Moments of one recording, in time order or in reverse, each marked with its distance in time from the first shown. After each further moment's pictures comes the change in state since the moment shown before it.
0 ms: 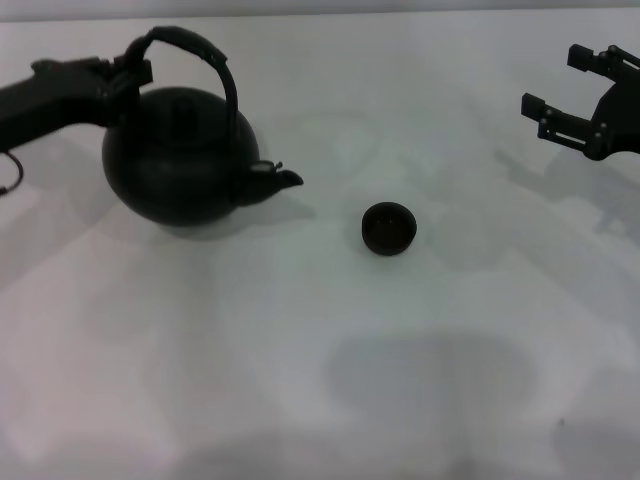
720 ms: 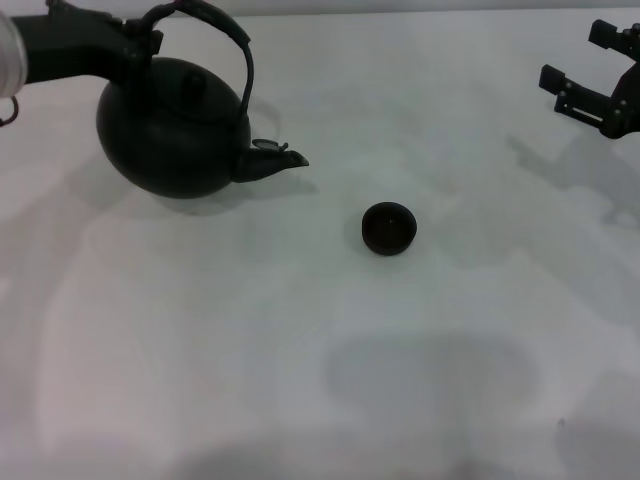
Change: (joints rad) left arm -0.034 0.000 0.197 0.437 0.597 -0.083 -0.535; right arm -0.007 0.000 0.015 -0.012 0.083 0.011 -0.012
